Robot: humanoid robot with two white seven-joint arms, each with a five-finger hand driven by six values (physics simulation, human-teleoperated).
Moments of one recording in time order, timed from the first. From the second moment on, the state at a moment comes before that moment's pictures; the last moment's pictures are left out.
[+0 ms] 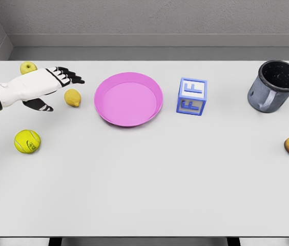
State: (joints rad) left arm -0.65 0.81 -0.63 -1.30 -0.50 -0.61 -0.26; right arm -0.04 0.00 -0.01 0.06 0.01 0.09 0.01
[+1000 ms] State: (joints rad) left arm -0.84 0.59 -0.71 -0.97 -0.68 -0.61 -0.37; right arm -0.03 0.00 -0.01 0.06 0.01 0.09 0.01
